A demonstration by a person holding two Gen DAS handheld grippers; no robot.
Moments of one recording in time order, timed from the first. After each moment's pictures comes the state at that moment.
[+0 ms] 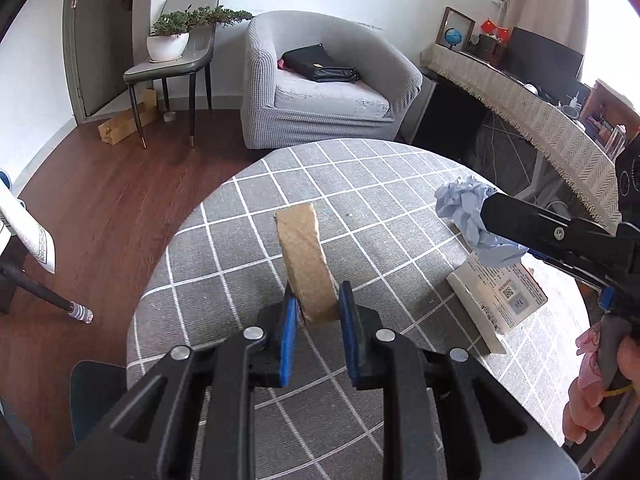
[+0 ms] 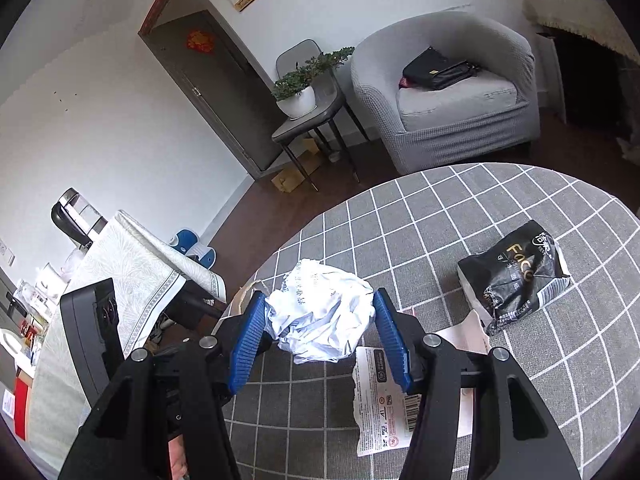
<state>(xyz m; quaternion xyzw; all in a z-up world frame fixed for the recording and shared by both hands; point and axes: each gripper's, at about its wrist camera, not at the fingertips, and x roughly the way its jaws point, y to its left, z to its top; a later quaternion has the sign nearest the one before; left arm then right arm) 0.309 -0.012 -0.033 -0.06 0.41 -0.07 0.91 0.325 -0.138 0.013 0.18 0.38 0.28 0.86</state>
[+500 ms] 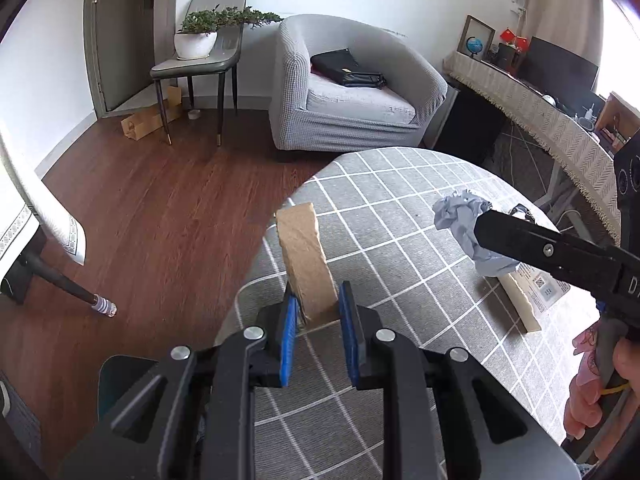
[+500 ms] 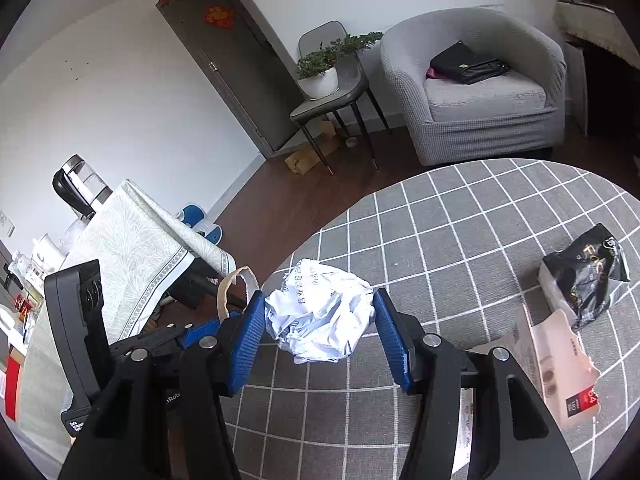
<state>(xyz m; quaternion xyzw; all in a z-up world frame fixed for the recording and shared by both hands) 0.290 0.047 -0.026 -0.07 0.41 -0.03 0.91 0.324 -0.074 0.013 0.13 0.40 0.31 0.85</state>
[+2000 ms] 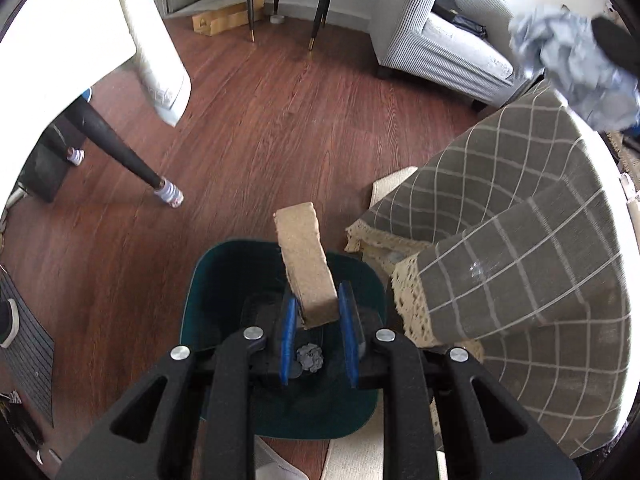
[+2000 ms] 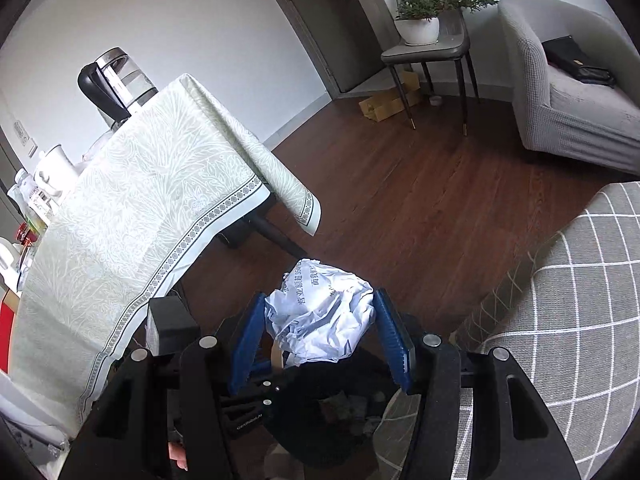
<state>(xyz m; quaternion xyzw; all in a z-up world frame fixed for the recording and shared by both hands) 0.222 0.242 -0.130 -0.12 0.54 0.05 0.83 0.309 0.146 -0.007 0.05 0.44 0.41 0.80</state>
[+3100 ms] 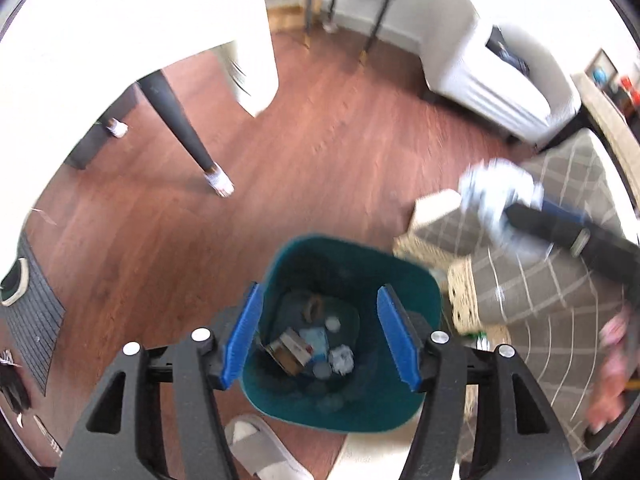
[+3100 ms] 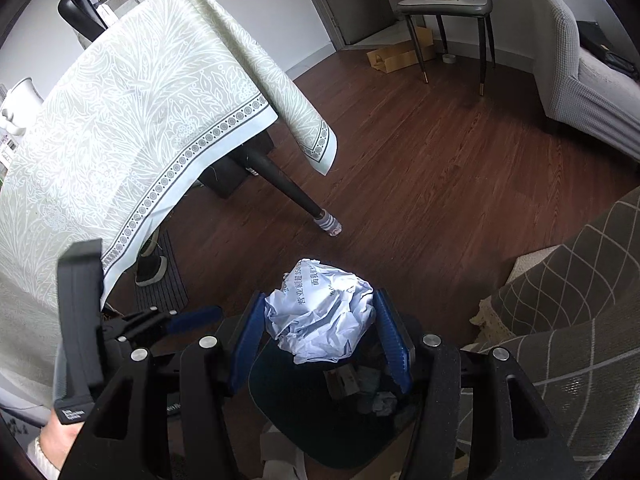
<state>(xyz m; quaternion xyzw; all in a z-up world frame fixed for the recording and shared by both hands) 0.179 0.305 -0.115 -0.17 0.51 0.12 0.84 0.281 0.232 -0.073 -0.02 0.50 0.41 0.76</state>
